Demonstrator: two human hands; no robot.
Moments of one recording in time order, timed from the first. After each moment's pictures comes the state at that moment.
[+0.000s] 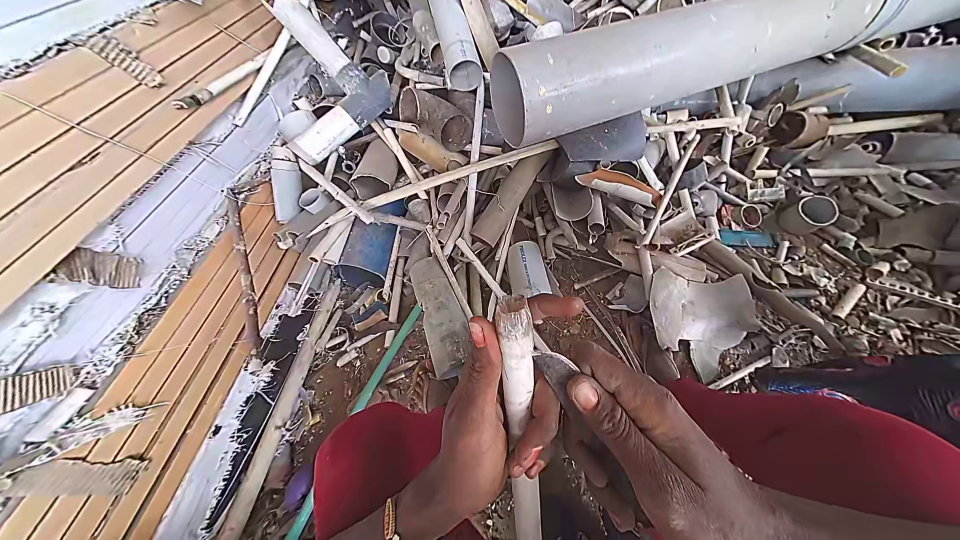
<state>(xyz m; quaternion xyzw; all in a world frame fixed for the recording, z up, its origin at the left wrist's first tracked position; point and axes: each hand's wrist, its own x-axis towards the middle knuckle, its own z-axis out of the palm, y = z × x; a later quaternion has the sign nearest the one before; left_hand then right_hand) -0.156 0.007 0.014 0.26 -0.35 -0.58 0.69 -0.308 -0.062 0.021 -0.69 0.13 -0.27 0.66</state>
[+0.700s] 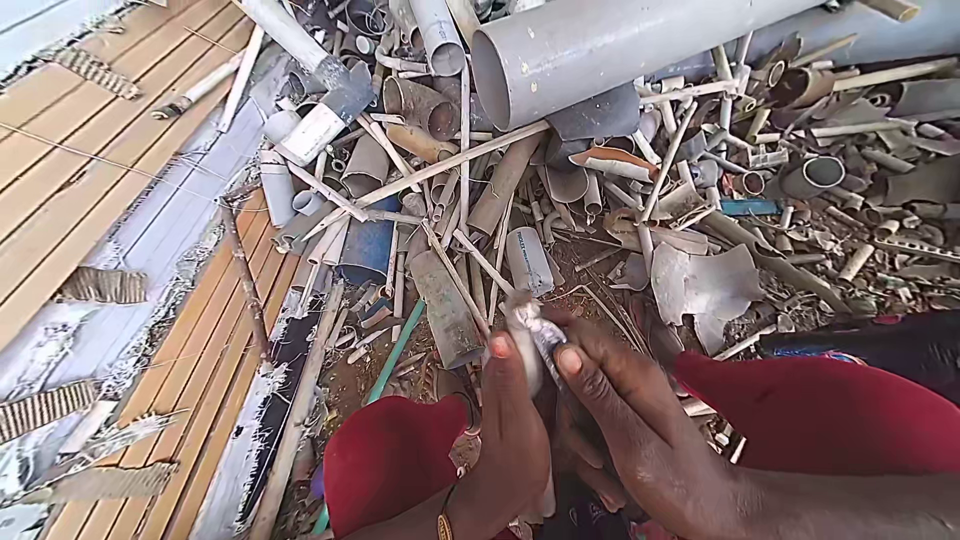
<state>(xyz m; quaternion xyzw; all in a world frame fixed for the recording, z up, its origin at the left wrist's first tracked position) -0.193 0.007 -0.012 0.51 -0.41 -0.32 0.68 -0.295 -0.052 0.023 -0.59 0.20 -0.35 0.70</state>
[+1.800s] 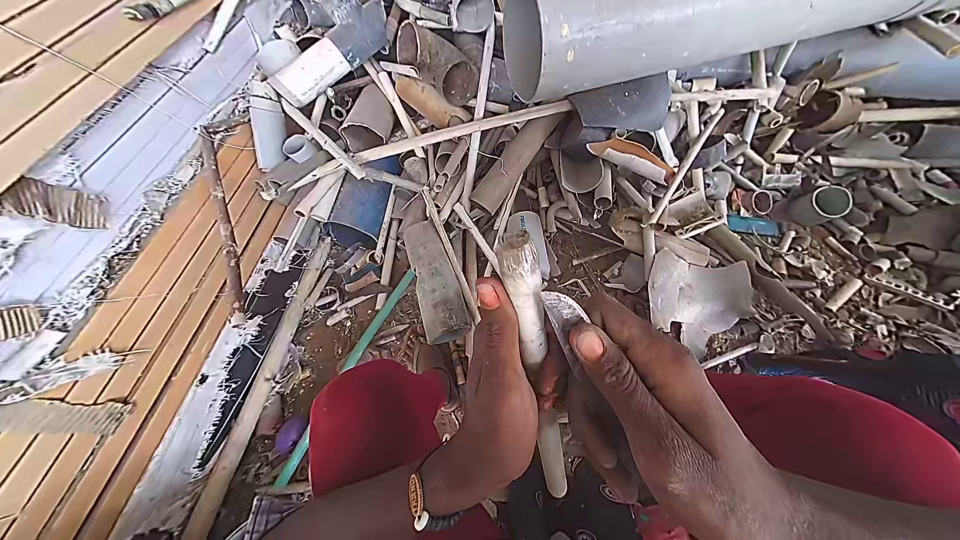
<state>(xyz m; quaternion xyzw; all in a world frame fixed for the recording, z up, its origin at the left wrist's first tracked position) -0.185 -0.008 0.009 0.43 -0.30 -0.40 0.75 -0.297 -0.065 0.028 -0.69 0.17 -0.29 0.64</state>
